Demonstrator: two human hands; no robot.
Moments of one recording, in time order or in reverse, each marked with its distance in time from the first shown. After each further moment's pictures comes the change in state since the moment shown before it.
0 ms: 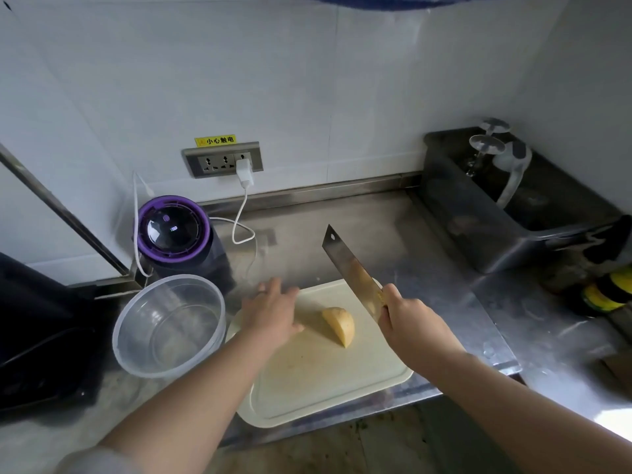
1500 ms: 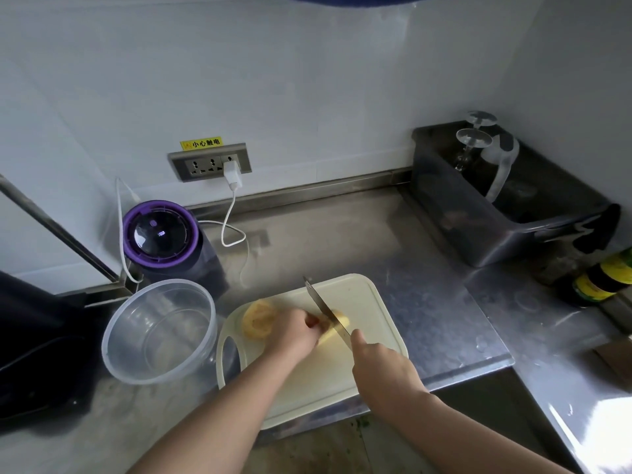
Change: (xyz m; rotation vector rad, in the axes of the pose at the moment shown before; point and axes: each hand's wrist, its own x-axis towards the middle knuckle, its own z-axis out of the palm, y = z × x) left_hand -0.005 0.049 0.027 -0.862 -0.106 -0.202; right_hand -0.026 -0.013 0.048 -0.144 -0.176 0.001
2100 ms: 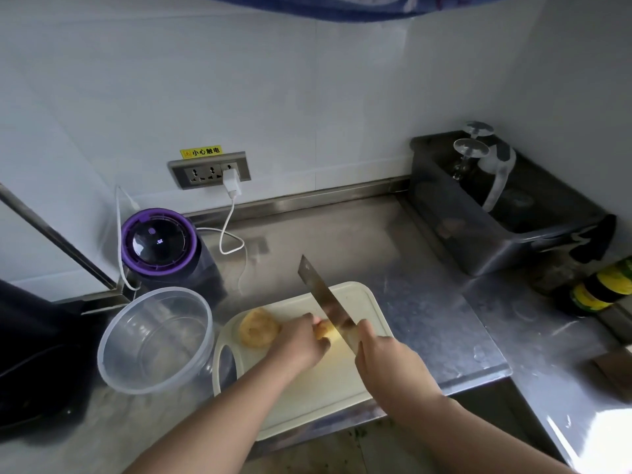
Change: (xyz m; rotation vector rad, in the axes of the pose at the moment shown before) left_hand 0.000 0.011 0.002 0.344 -0.017 0.116; right_hand -0.003 0.011 -0.024 0.159 0.098 -0.052
